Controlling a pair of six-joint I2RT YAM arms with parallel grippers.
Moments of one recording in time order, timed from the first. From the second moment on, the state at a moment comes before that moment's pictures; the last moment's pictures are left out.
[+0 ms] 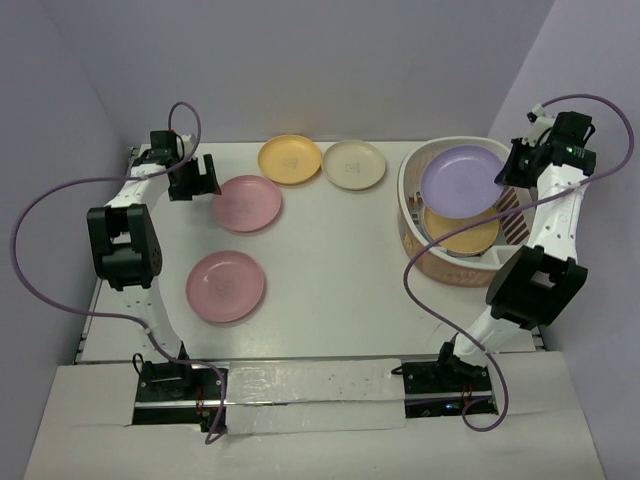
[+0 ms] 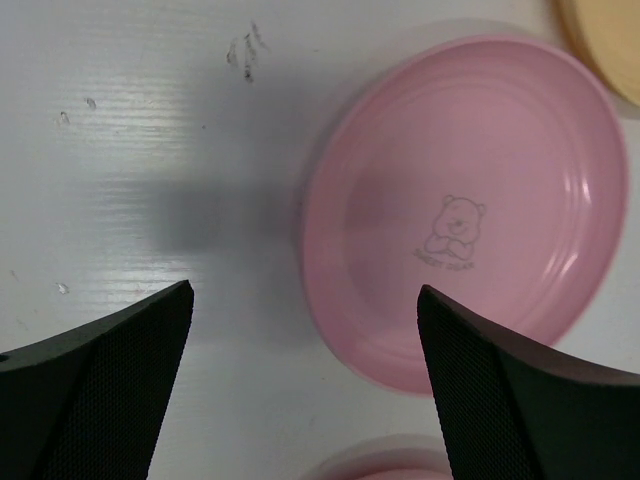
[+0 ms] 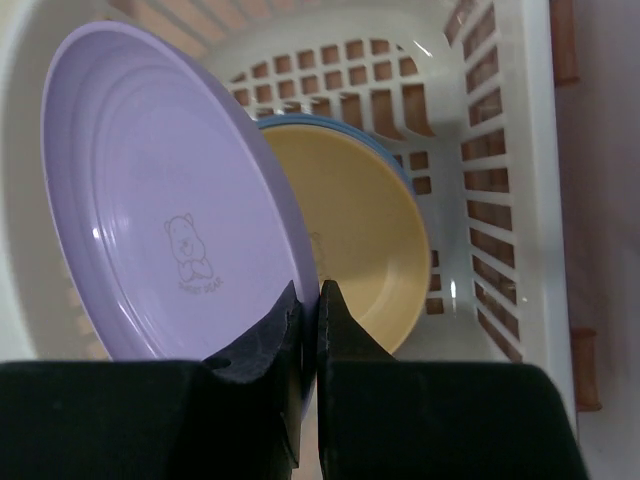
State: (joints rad) left arm 0.05 2.04 1.63 -0.54 0.22 -0.10; right arm -0.46 1.67 1.74 -0.92 -0.35 -0.13
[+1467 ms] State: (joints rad) left arm 0.06 2.13 1.59 -0.50 0.29 -0.17; right arm 0.02 1.65 1.93 -0.94 -0.25 -0.11
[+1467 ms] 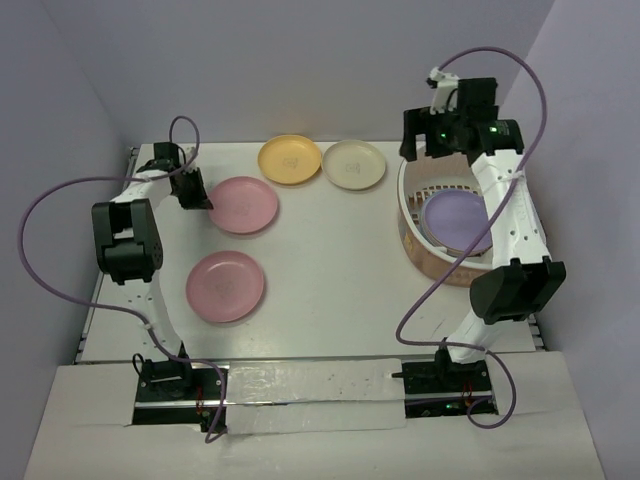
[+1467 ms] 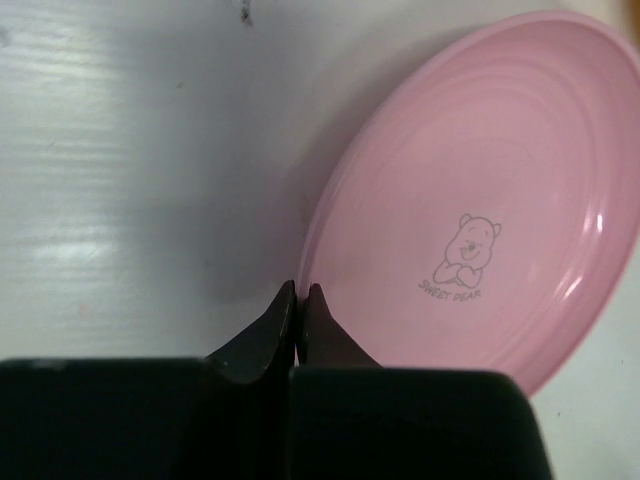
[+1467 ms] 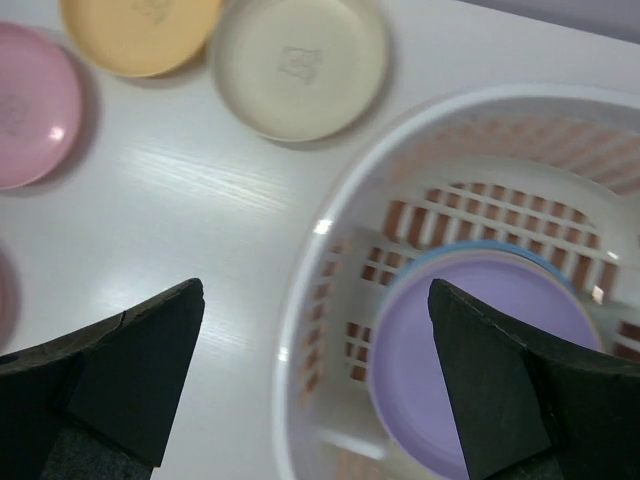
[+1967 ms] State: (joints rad) left arm 0.03 1.69 1.59 -0.63 0.41 -0.04; right arm 0.36 1.71 1.96 -0.90 -0.30 0.02
